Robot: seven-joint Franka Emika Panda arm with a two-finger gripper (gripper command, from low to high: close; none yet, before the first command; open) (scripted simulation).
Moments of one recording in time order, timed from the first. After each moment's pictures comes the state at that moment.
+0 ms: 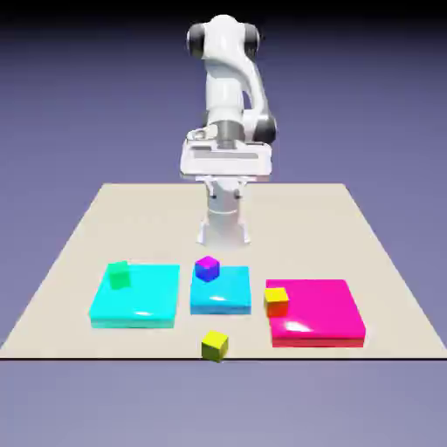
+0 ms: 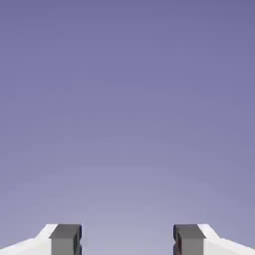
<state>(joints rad) 0.02 -0.53 -0.02 -2.79 0.05 3.01 0.79</state>
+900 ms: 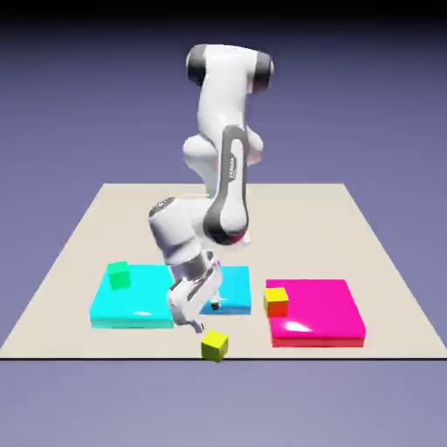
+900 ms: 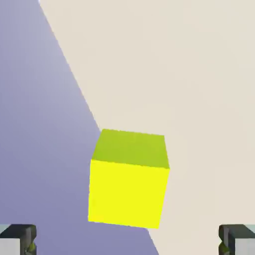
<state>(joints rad) 0.26 0.40 -0.36 -2.28 1.09 2.54 1.80</state>
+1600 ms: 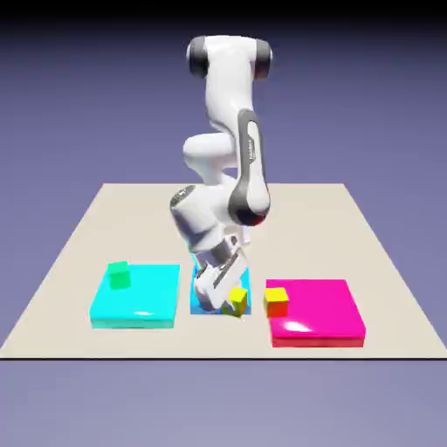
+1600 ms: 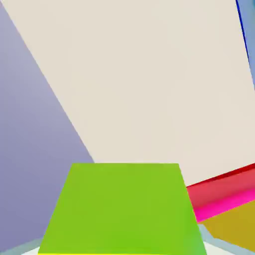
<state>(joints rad) 0.23 0.11 -0.17 -2.46 0.88 2.55 2.03</state>
